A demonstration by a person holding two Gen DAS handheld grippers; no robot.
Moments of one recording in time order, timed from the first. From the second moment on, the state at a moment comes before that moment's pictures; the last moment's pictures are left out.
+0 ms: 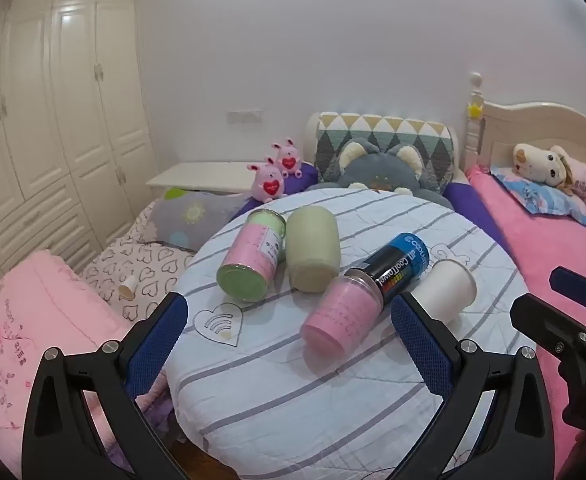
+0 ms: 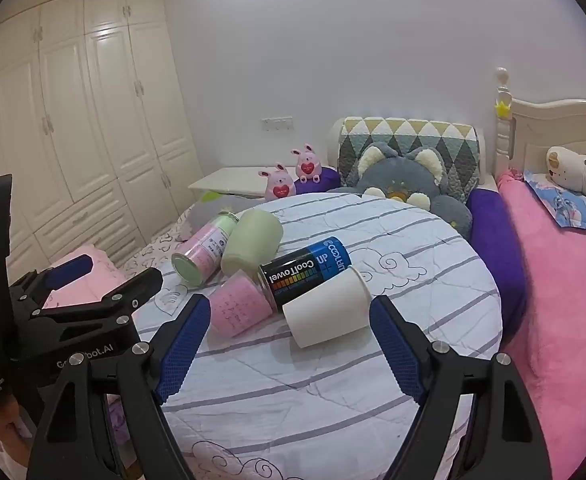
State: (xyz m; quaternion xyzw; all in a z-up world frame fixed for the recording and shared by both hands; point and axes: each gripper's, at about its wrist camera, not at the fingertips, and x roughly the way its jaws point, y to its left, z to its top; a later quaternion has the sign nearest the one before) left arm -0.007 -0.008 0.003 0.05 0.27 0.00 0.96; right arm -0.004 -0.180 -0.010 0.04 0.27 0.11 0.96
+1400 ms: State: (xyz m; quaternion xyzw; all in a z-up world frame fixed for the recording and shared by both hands) left arm -0.009 0.002 -0.007 0.03 0.30 -0.02 0.95; right arm -0.009 -0.173 -0.006 0.04 0.27 0.11 0.95
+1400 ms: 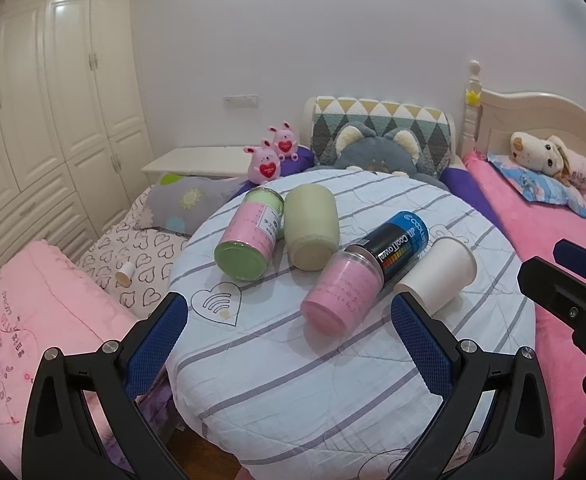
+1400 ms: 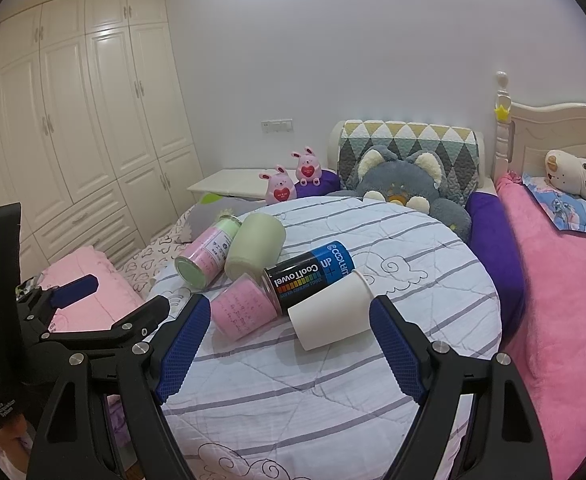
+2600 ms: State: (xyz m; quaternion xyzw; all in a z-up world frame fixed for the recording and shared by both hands) left arm -0.007 0.005 -0.008 0.03 0.31 -0.01 0.95; right arm 0.002 -0.167 -0.008 0.04 0.28 0.12 0.95
